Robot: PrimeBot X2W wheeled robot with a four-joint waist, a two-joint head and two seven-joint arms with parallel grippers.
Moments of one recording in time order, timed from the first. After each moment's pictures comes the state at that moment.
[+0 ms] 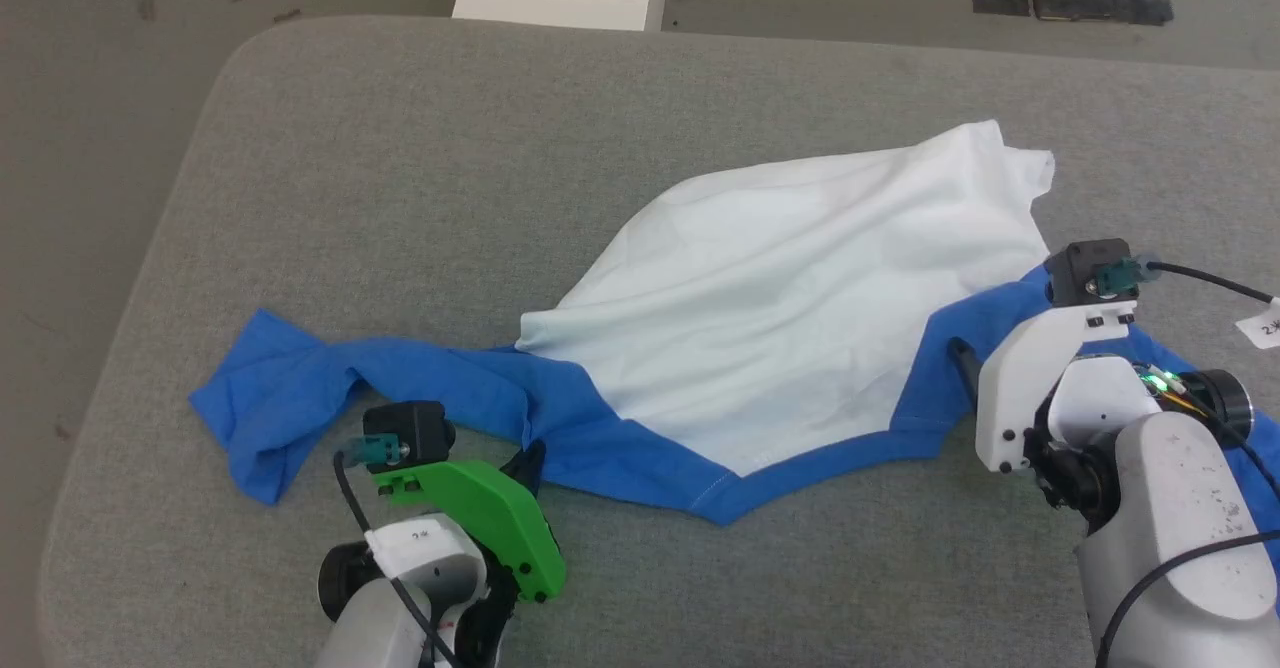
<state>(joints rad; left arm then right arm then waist) -0.15 0.07 -0.25 0.14 -0.55 0.11 0.34 -0.41 -0.05 -0.10 0.35 0.03 0.13 0.60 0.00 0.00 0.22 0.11</state>
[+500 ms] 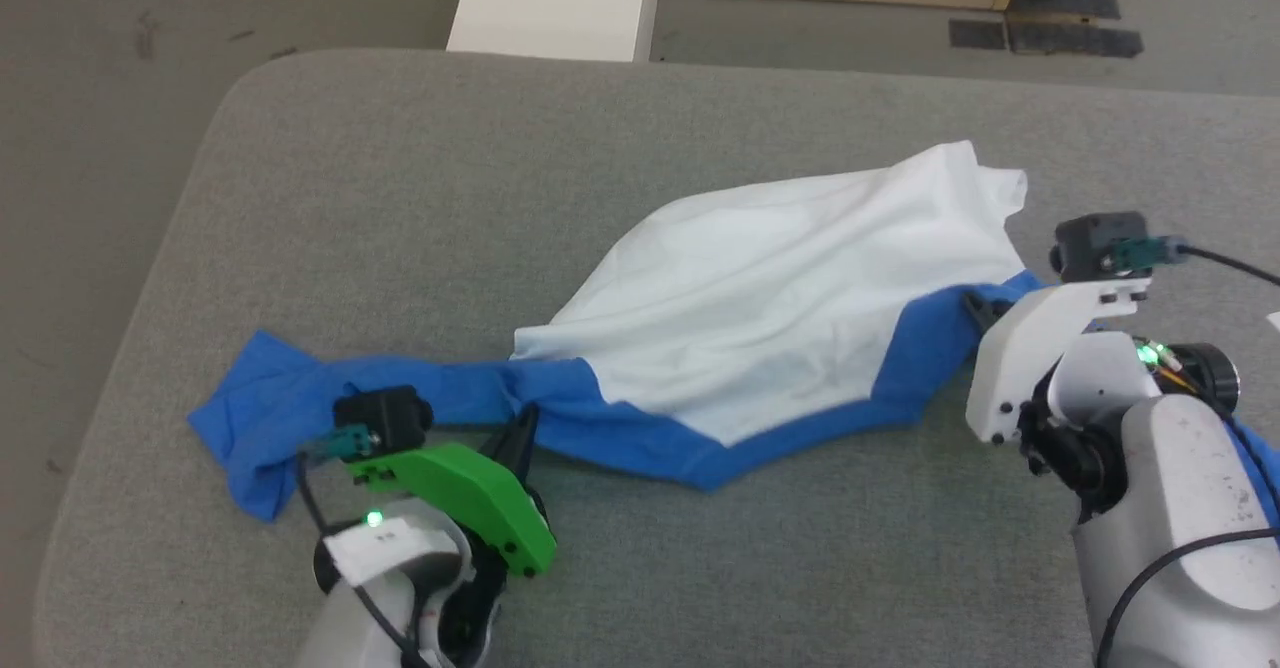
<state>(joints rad) -0.15 0.07 -0.23 0.11 -0.60 0.08 0.26 -0.42 -0.05 -0.08 0.31 0.15 0.13 0.54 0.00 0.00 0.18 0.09</state>
